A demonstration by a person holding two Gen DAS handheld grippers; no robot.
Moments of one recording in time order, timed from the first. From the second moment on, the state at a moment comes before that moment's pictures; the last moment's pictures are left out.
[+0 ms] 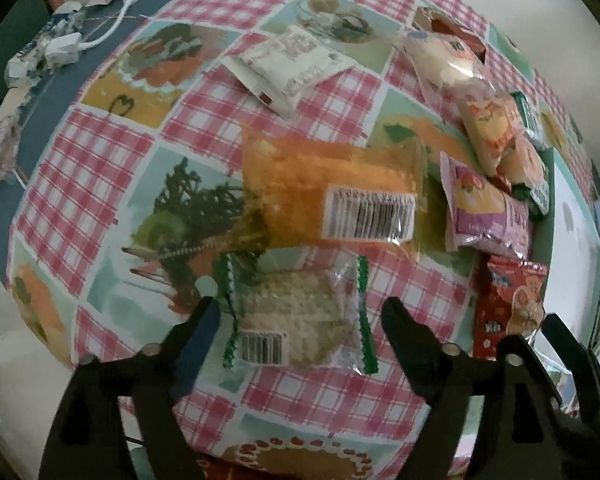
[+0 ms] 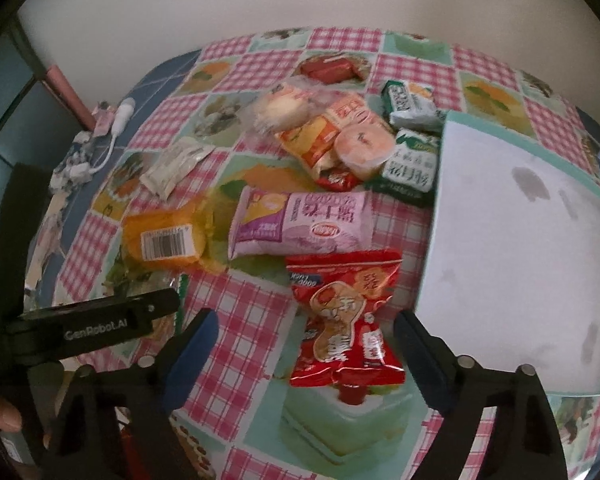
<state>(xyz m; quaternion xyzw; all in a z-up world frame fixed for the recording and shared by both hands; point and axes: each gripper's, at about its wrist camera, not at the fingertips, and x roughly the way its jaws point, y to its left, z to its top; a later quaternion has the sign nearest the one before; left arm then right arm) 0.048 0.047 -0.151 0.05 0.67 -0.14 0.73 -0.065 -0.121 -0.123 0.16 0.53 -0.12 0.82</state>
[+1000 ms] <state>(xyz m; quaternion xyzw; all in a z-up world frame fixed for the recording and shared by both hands) 0.028 0.025 -0.188 0.08 0.66 -0.13 0.73 -0.050 -0.099 -0.161 0.10 0.58 -0.14 0.80</state>
